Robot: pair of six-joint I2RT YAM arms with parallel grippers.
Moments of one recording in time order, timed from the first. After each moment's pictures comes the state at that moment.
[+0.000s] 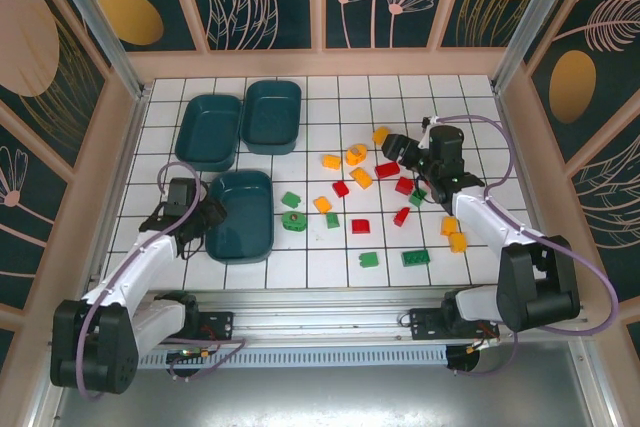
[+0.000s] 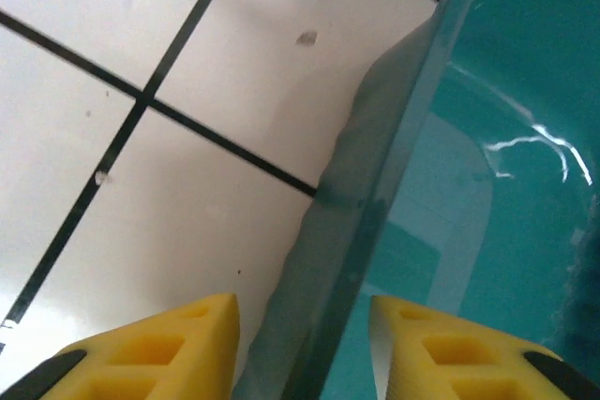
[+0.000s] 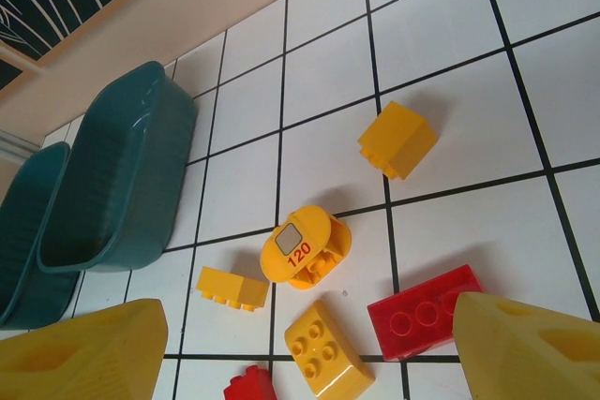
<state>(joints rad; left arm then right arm) -0.14 1.03 0.46 -0.42 0.00 -0.73 0.23 1.32 0.76 0.07 -0.19 0.55</state>
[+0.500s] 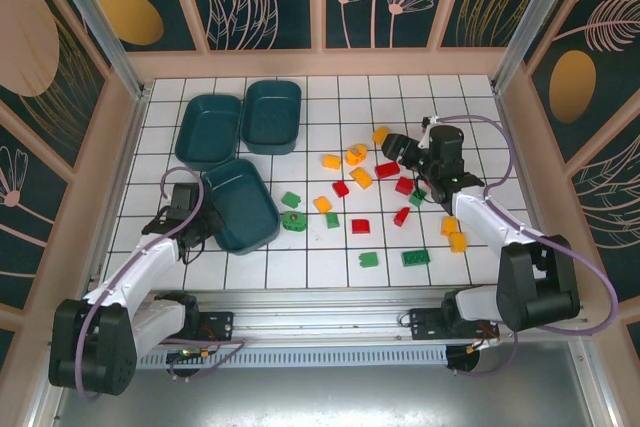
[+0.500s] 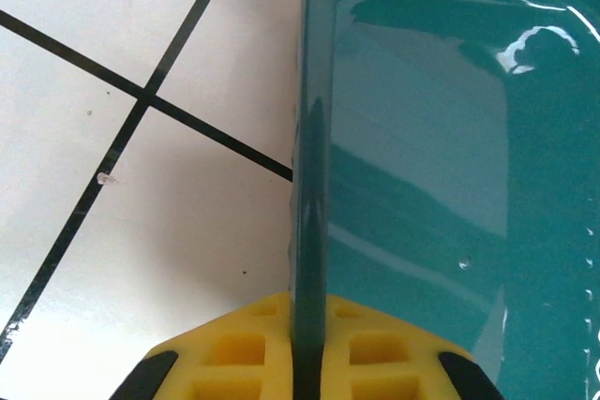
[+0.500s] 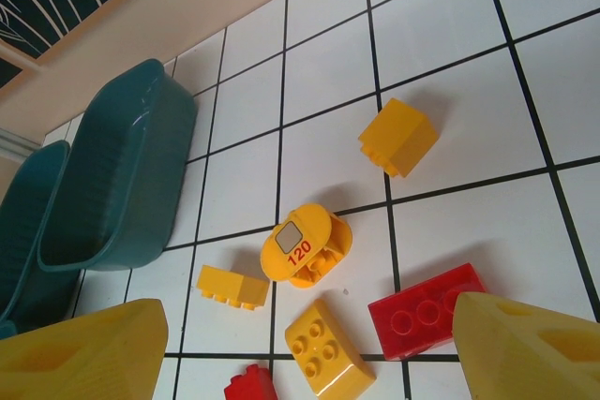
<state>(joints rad) -0.16 1.06 0.47 -0.42 -0.03 -0.73 0.23 1.33 0.76 0.07 -0.19 0.55</state>
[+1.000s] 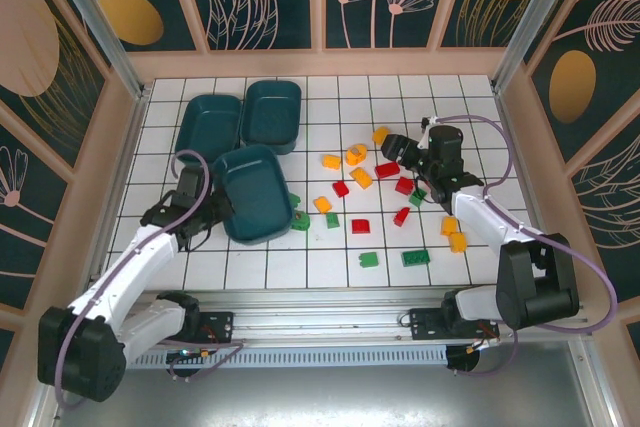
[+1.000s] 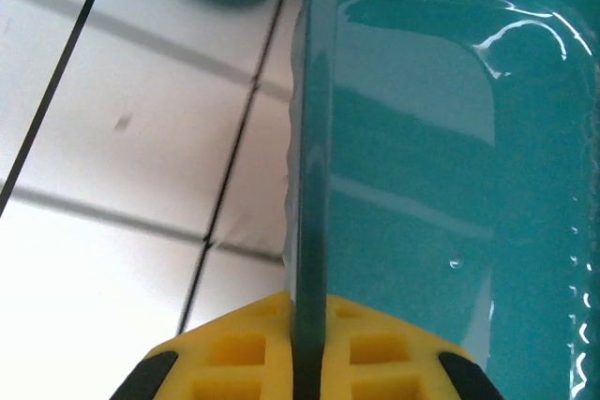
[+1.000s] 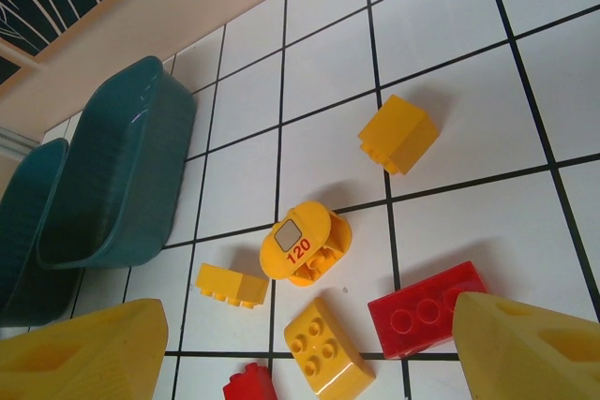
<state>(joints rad) -0.30 1.03 0.76 -0.58 -0.02 -0.69 0.23 1.33 0.76 0.07 -0.19 0.55</state>
